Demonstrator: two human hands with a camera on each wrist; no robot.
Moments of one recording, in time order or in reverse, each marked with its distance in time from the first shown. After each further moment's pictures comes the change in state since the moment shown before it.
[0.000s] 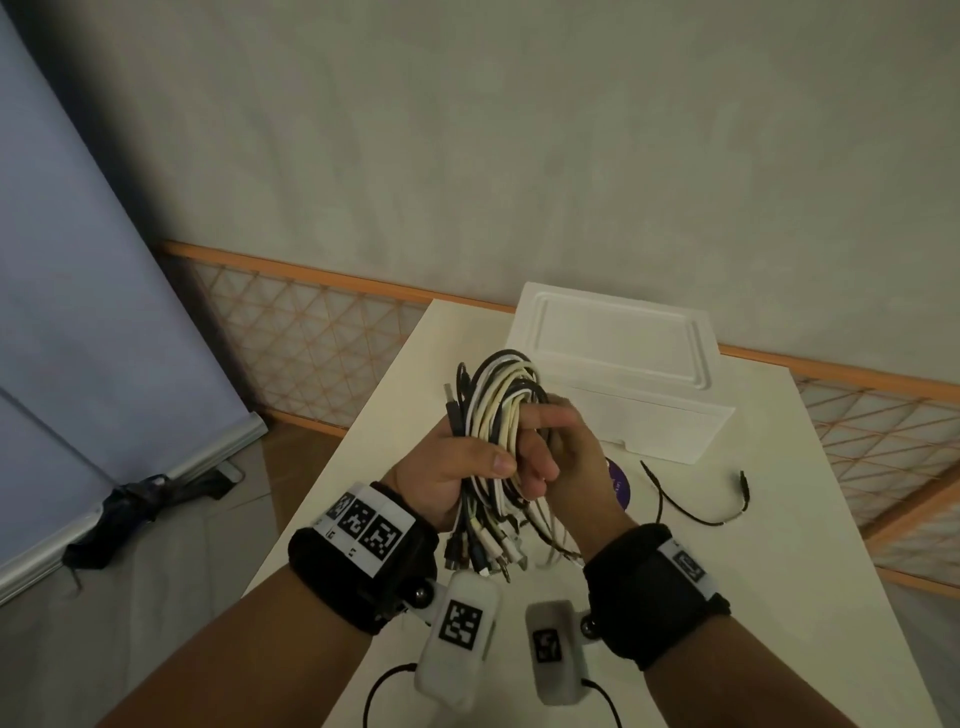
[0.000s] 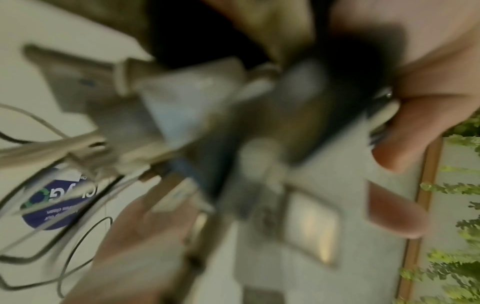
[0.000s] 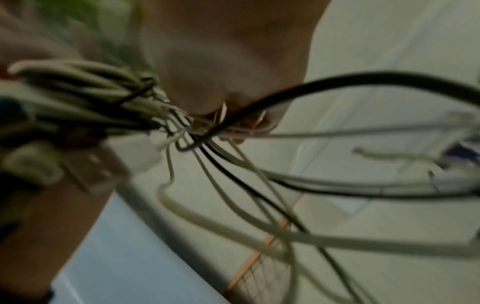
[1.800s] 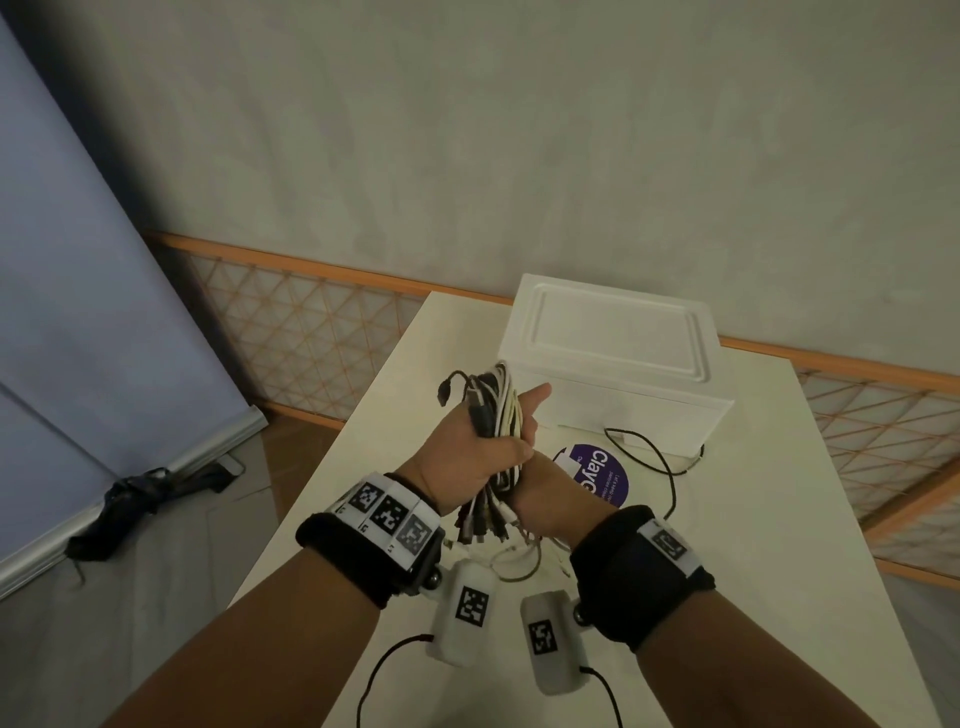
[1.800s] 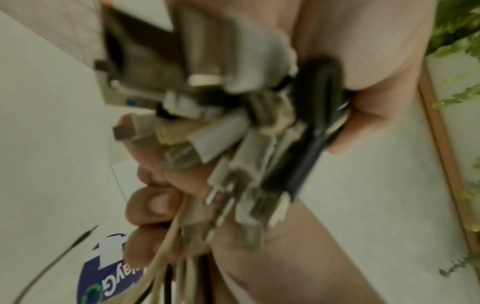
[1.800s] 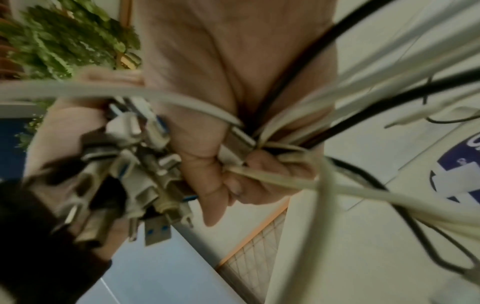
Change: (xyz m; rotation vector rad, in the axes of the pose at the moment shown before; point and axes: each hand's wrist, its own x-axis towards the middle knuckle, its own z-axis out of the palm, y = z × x) left_hand 0.019 -0.030 -0.021 0.380 0.254 -0.061; right_hand 0.007 0.020 0.005 -0.768 -0.489 0.084
